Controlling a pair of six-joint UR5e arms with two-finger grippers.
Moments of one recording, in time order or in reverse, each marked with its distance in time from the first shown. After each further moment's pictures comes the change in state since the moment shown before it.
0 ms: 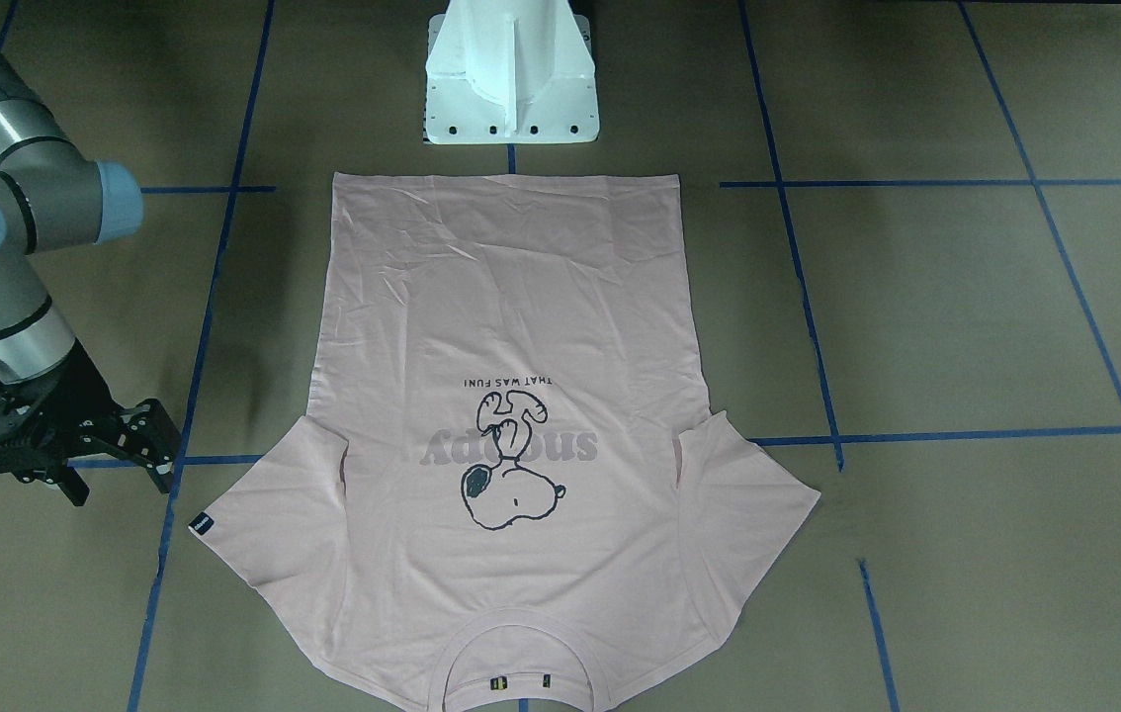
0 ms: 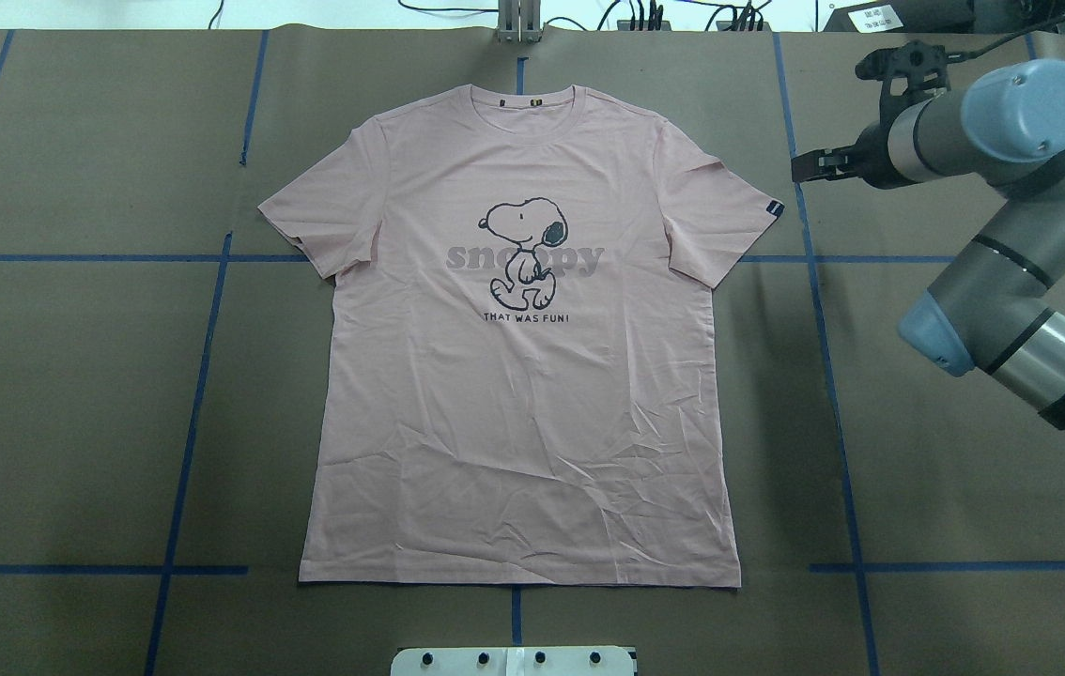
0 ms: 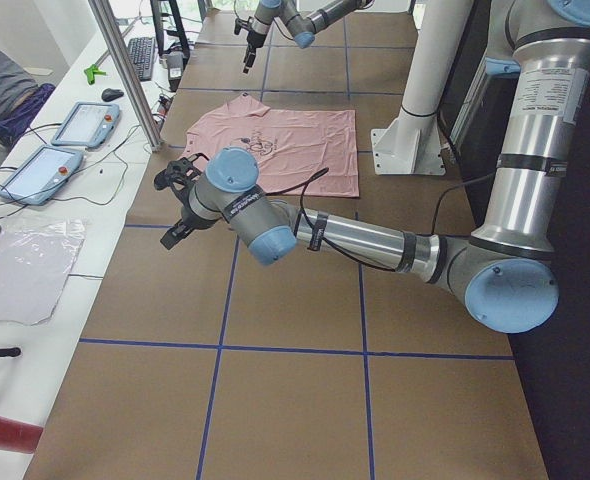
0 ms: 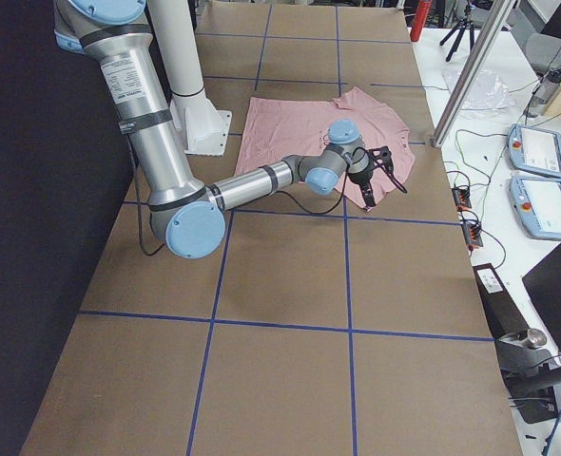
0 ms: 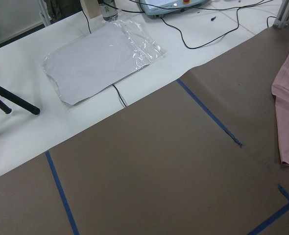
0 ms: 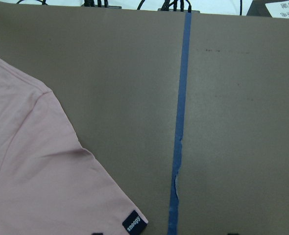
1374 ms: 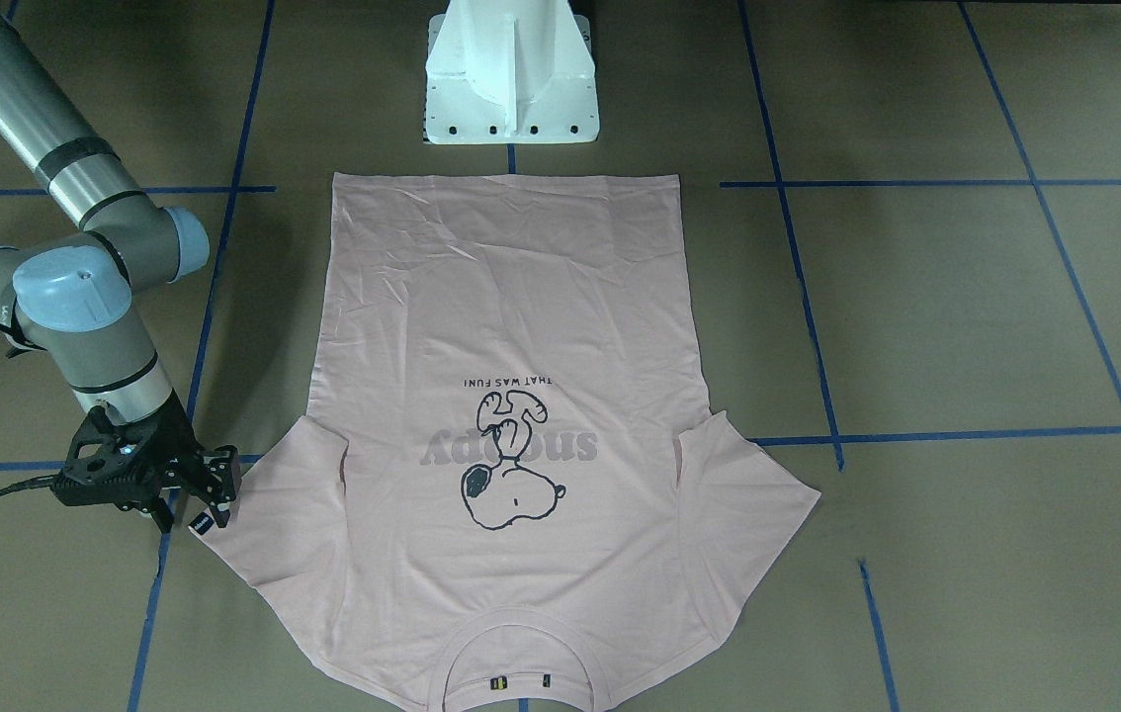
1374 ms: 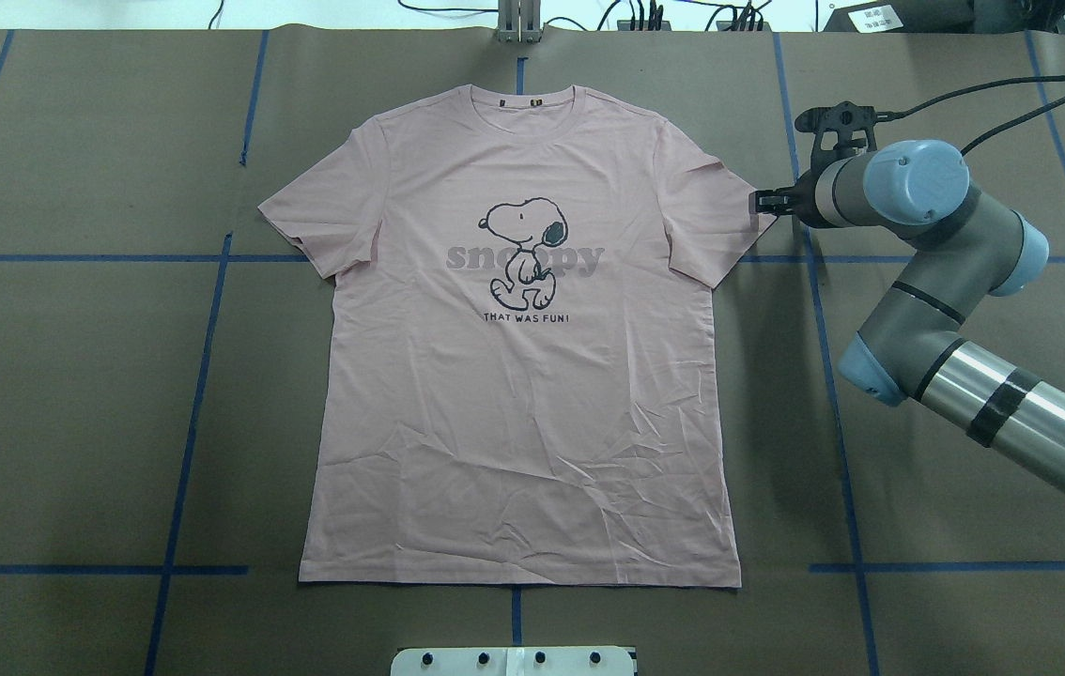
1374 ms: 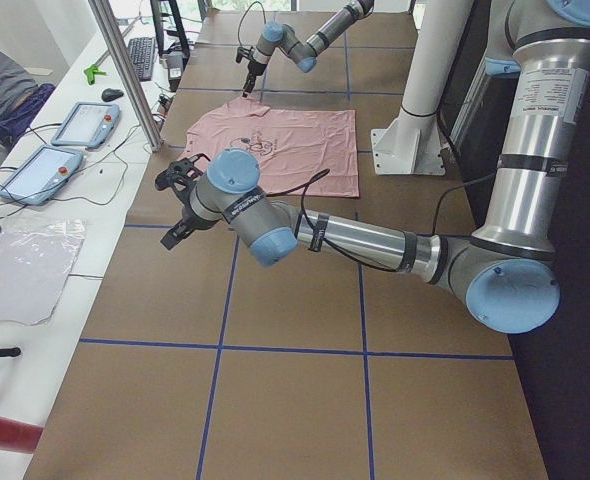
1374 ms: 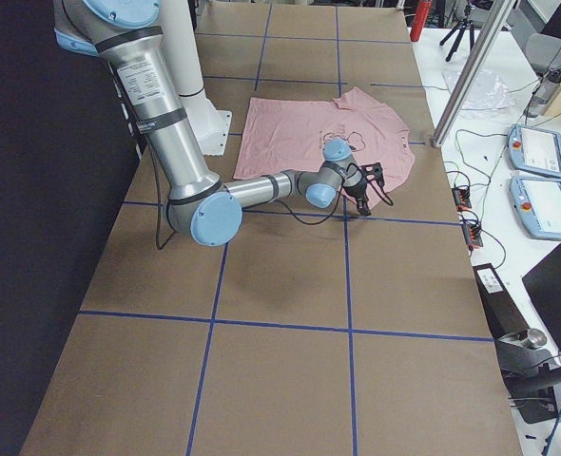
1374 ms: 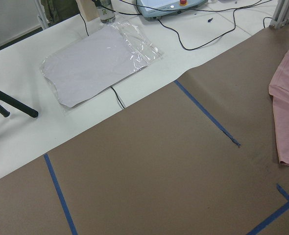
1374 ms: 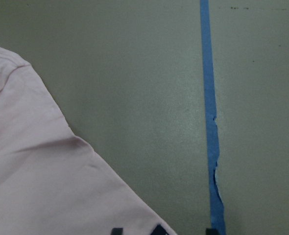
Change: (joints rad) left arm 0.000 0.005 -0.001 -0.009 0.000 0.003; right arm -0.092 0.082 -0.213 0.134 -0.116 0.099
